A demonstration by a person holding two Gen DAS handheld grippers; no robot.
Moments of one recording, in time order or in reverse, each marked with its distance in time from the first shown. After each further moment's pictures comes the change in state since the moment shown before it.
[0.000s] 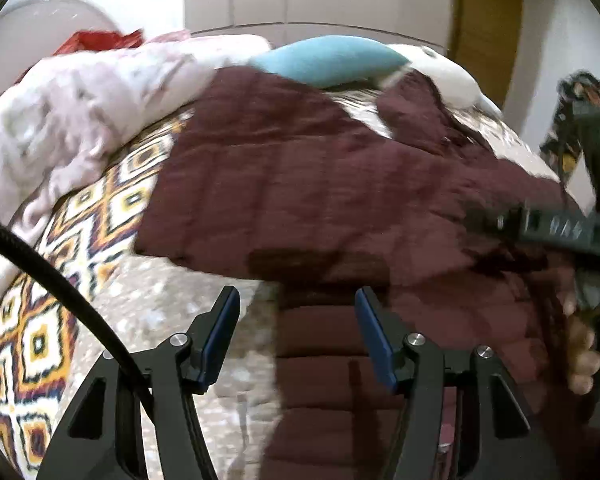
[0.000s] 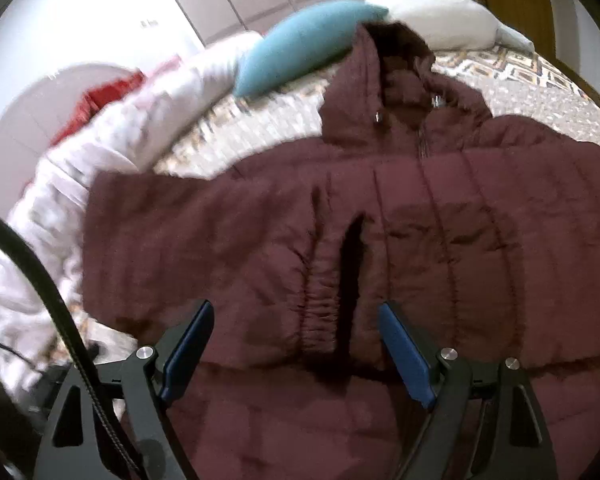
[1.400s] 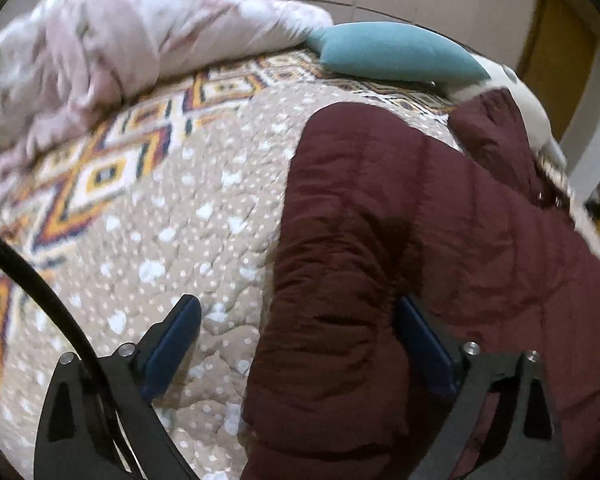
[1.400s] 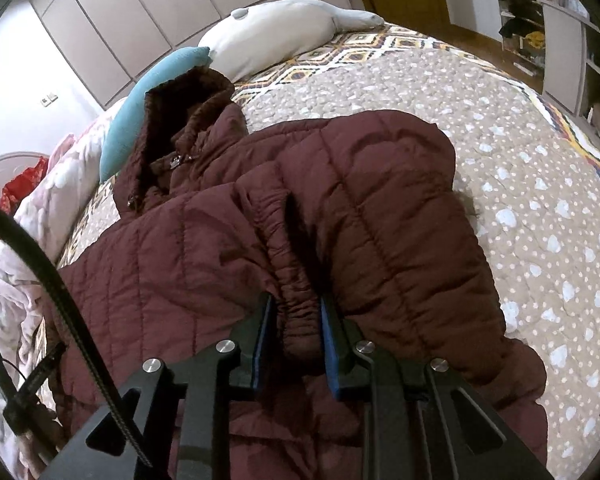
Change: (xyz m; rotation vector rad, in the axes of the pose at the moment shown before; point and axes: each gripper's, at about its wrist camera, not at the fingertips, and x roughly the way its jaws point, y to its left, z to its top) left arm 0.119 0.006 0.049 -0.246 0.080 0.043; right arm -0.055 -0.195 0.003 0.280 -0.130 -0.189
